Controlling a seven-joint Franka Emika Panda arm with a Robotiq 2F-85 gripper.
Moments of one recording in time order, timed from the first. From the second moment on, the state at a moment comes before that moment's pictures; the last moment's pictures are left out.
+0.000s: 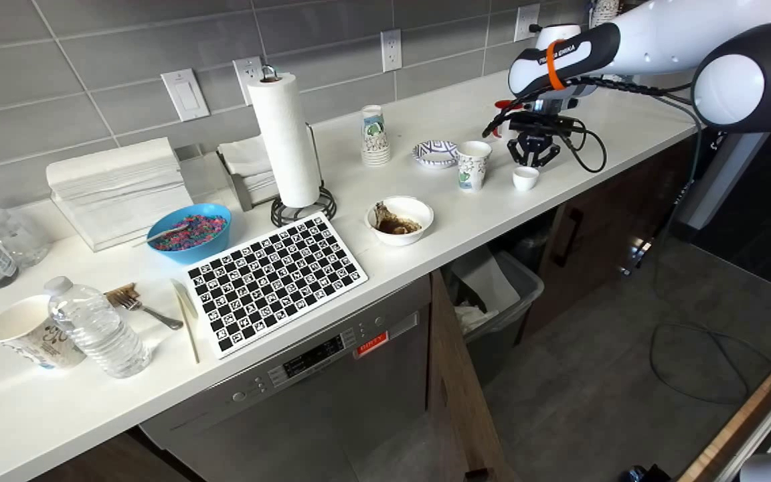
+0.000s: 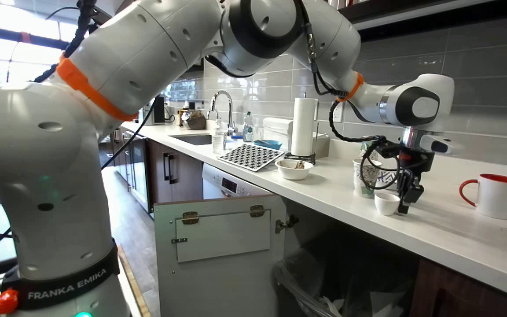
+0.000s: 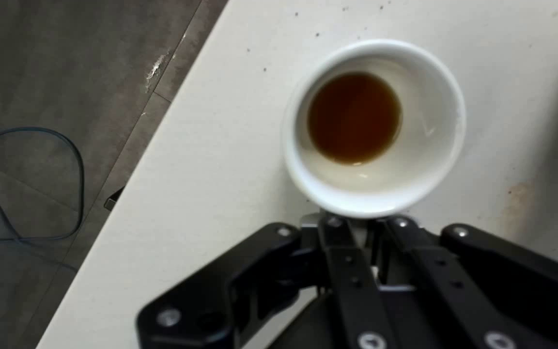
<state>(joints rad) -0.19 0.82 -0.19 -1.23 0.17 1.99 0.57</state>
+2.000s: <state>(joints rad) -0.19 0.84 -0.20 -0.93 0.10 1.87 0.58</state>
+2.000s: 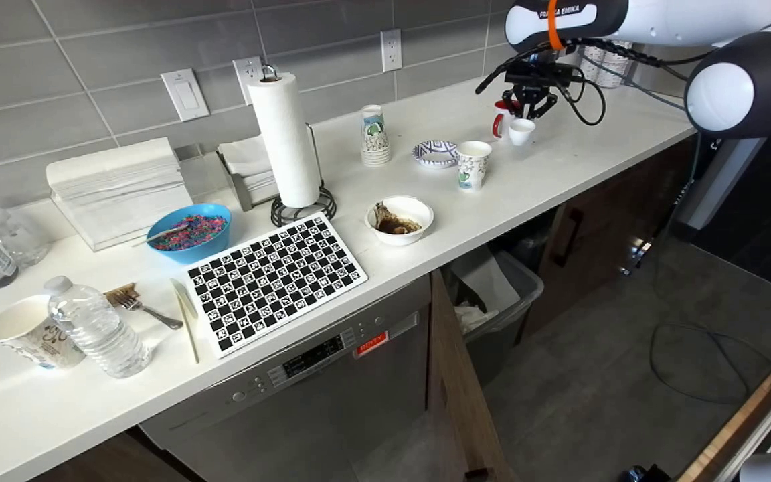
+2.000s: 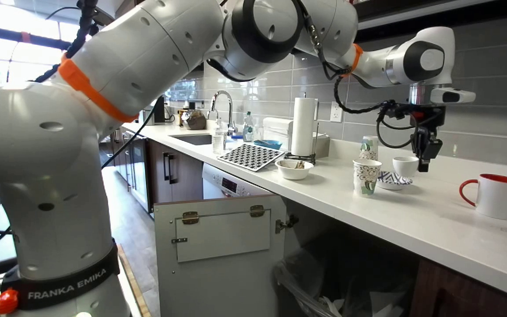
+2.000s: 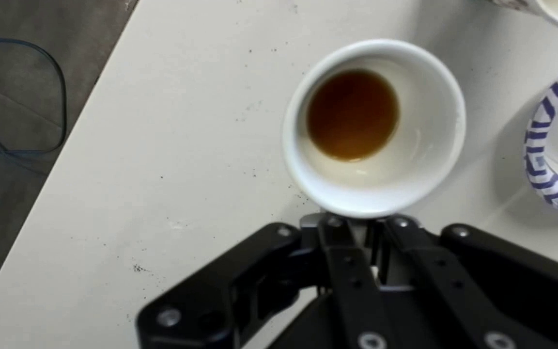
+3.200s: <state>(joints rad) -0.16 0.92 -0.09 -0.72 0.11 1.87 0.55</state>
